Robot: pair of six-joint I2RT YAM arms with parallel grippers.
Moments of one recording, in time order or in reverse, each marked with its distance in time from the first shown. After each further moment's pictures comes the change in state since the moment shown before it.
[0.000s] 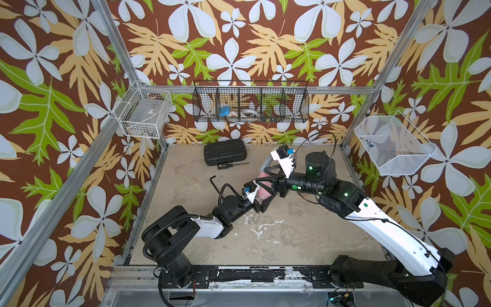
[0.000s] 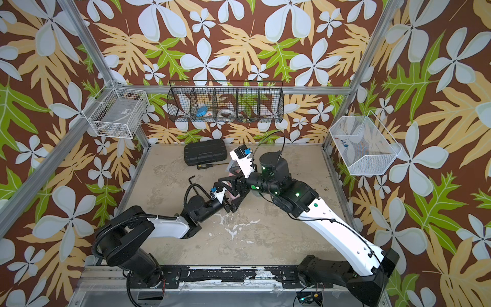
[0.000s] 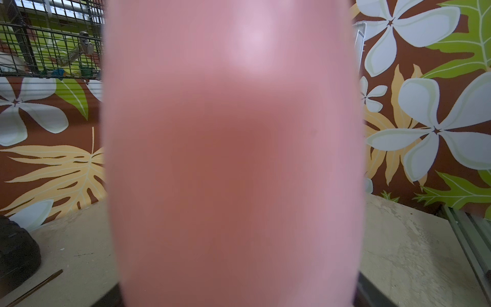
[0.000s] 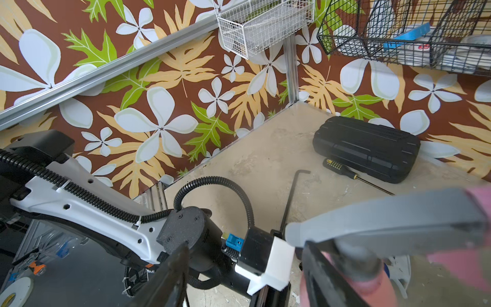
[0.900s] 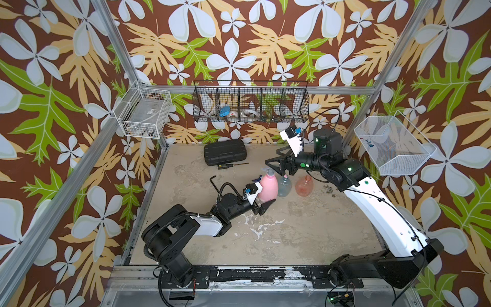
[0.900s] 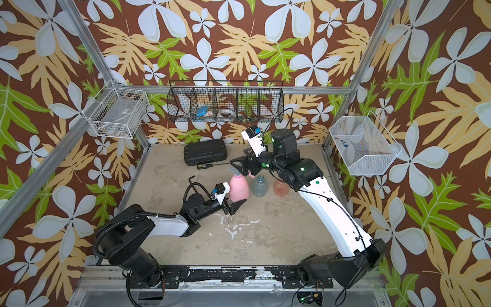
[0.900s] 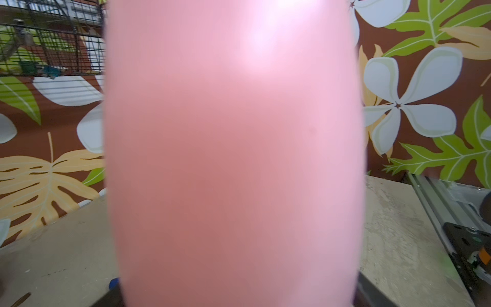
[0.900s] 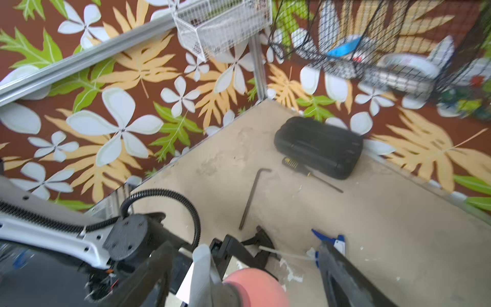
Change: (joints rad) left arm 0.050 0.010 0.004 -0.030 0.196 0.045; right arm -0.249 0.151 0.228 -0.198 -0.175 -0.154
